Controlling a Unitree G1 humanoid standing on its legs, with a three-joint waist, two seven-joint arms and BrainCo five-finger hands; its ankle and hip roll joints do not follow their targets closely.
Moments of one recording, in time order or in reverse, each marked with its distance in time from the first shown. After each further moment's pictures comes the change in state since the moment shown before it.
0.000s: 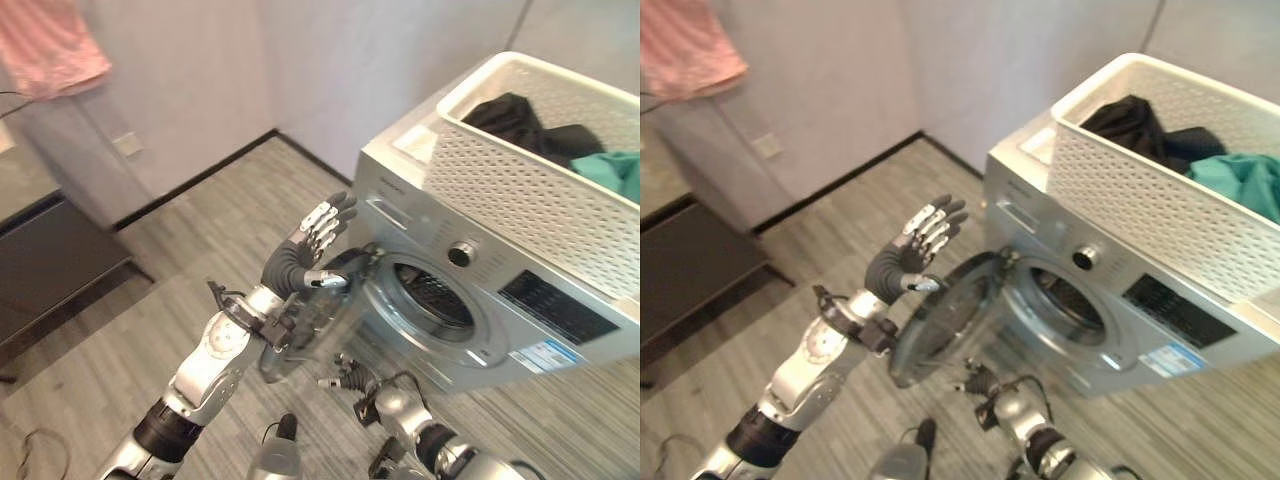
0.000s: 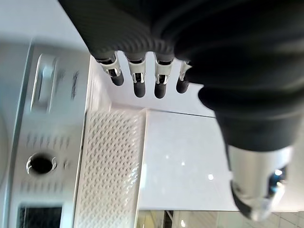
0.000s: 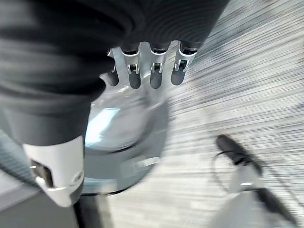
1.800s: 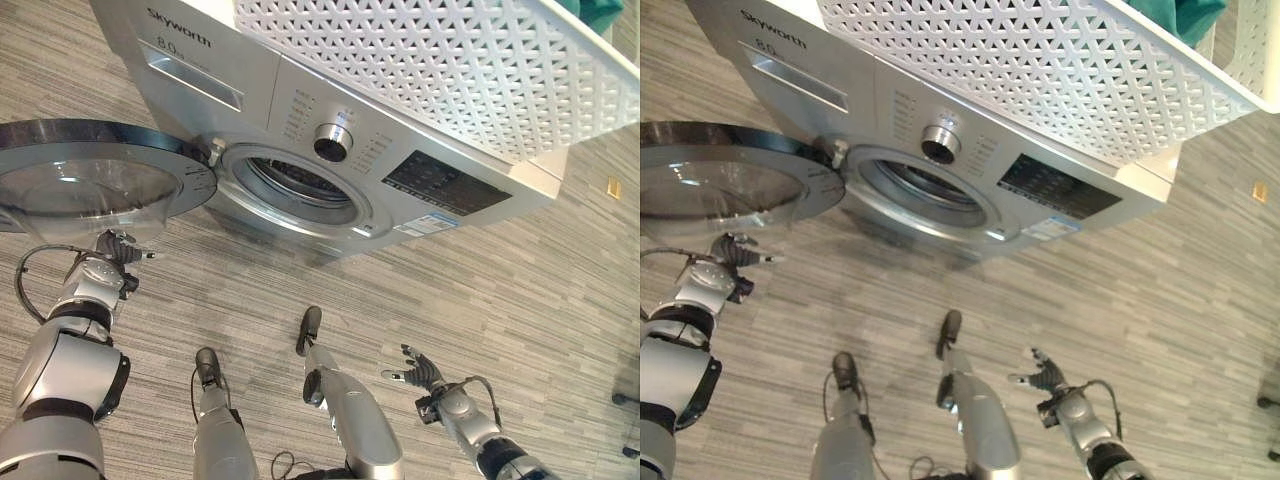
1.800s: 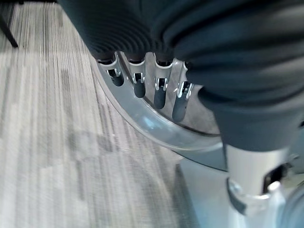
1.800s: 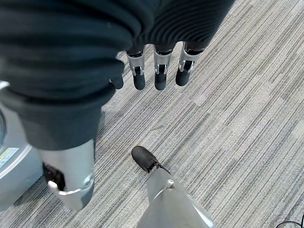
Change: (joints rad) left arm -0.558 0.298 0.146 1.424 0.539 0.127 0.171; right arm 0.078 -0.266 -0.185 -0.185 -0.014 -0.030 -0.064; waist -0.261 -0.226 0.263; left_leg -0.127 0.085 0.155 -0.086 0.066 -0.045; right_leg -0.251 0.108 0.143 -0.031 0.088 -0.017
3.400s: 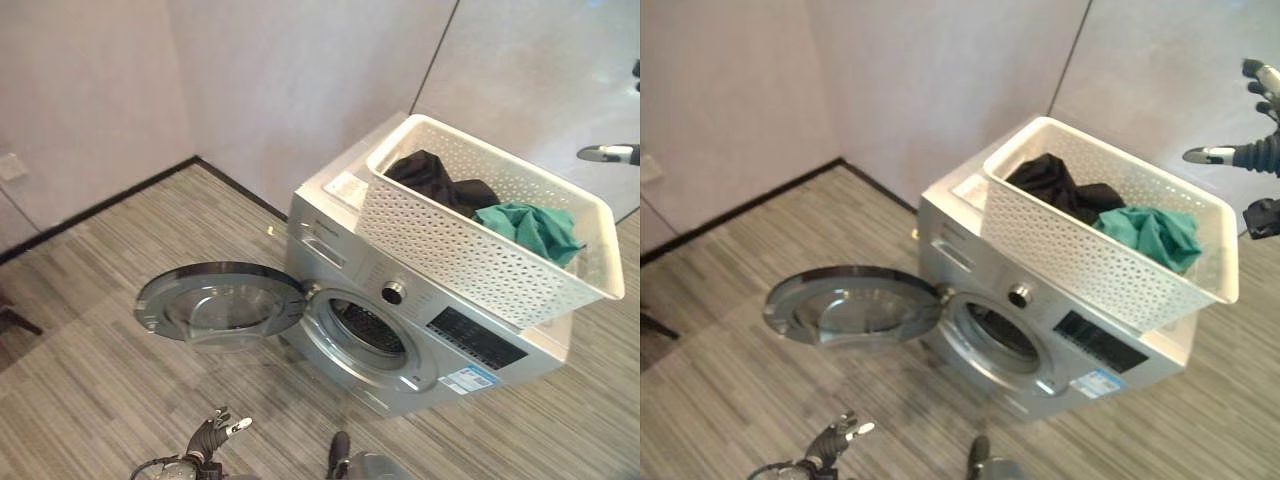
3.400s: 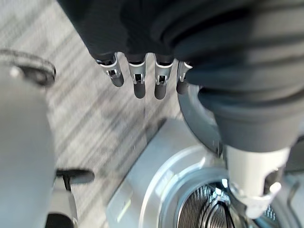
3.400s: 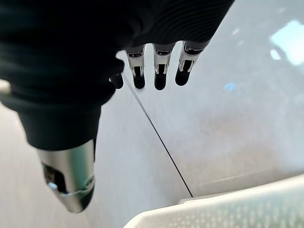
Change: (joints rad) left arm 1.006 -0.403 0.133 -0.528 -0.279 -0.014 -0.147; right arm -0.357 -1.000 -0.300 -0.641 0.201 -0.012 0.060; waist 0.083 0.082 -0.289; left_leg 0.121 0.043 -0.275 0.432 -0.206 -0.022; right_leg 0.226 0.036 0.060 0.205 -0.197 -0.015
